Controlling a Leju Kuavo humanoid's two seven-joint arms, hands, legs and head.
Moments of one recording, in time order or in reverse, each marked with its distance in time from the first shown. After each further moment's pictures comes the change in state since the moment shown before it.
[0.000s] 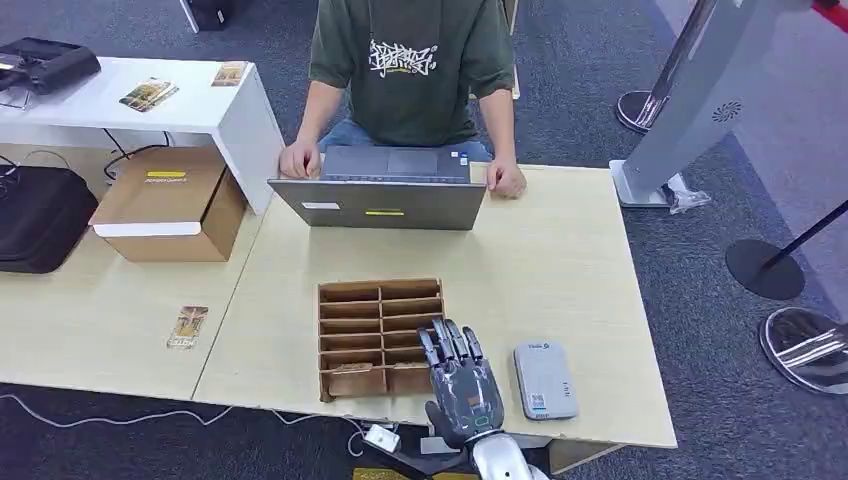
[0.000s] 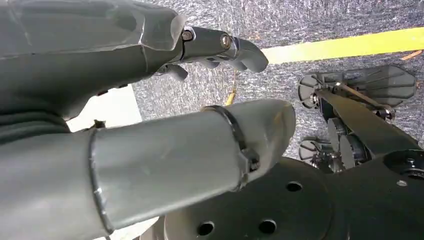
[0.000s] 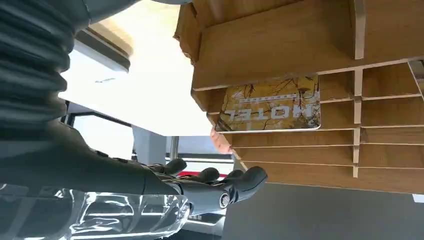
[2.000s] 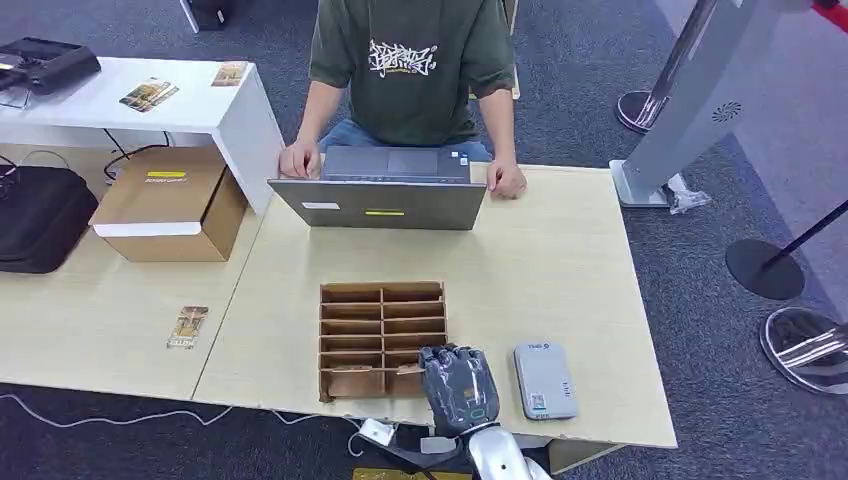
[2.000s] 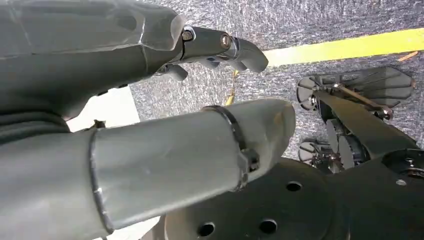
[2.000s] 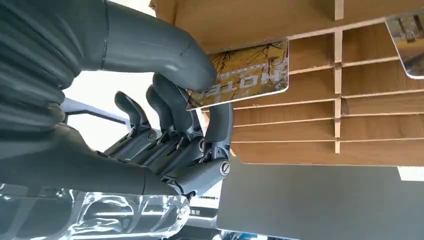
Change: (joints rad) left arm 0.000 0.001 0.000 0.000 -0.018 0.003 -0.015; right arm -0.022 0.015 0.000 -0.002 -0.008 -0.009 -0.016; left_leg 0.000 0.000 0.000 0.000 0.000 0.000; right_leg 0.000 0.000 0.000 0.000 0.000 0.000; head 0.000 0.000
